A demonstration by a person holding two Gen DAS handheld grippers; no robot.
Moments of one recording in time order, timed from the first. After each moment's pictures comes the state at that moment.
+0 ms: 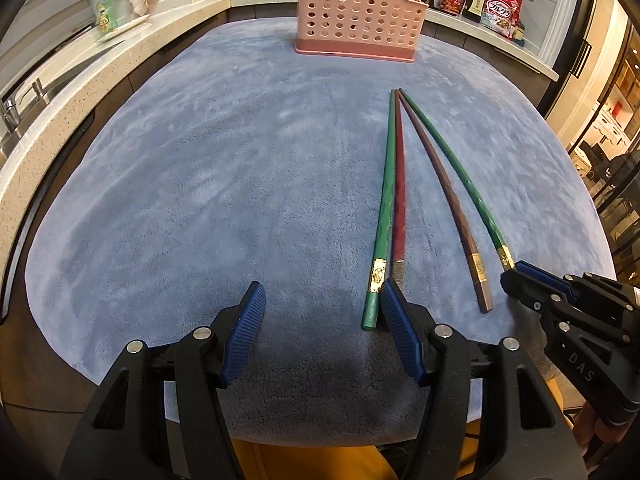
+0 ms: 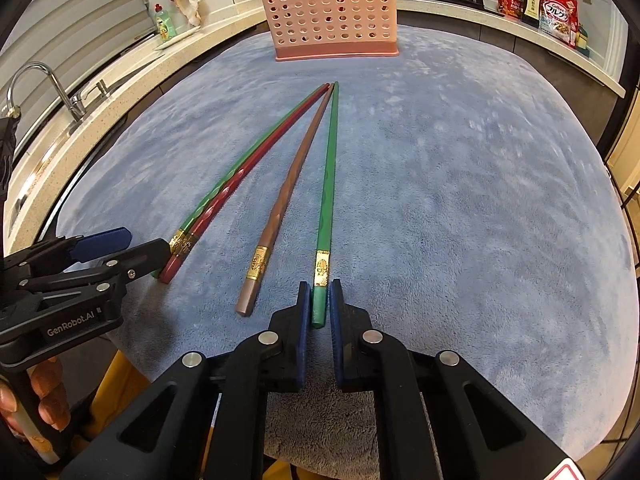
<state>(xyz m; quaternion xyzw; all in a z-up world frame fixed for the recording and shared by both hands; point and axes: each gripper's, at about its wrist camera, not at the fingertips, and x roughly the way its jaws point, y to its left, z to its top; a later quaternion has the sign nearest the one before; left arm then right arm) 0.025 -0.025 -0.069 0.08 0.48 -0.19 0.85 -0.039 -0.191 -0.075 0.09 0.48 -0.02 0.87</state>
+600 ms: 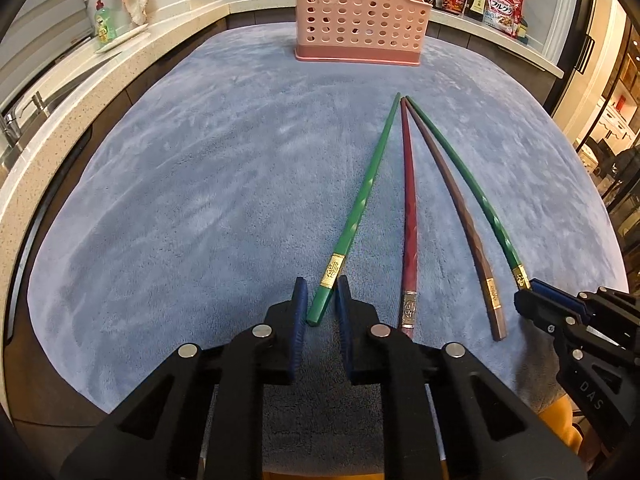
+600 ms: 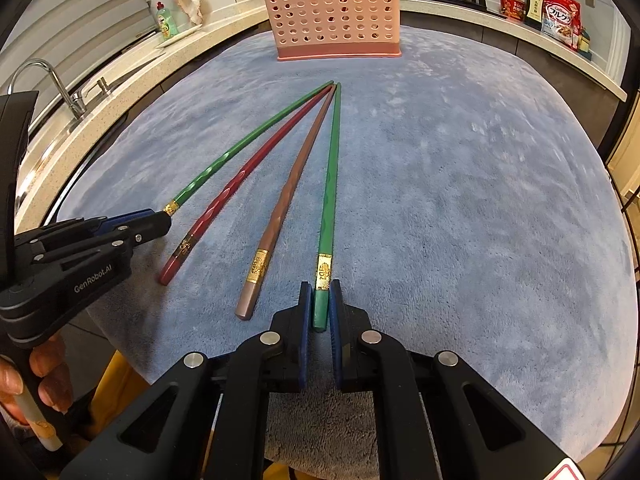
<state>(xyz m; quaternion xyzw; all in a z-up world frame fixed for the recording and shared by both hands) 0.042 -0.033 -0.069 0.09 0.47 -0.19 0.86 -0.036 -0.191 -0.074 0.08 0.48 -0.01 0.87</state>
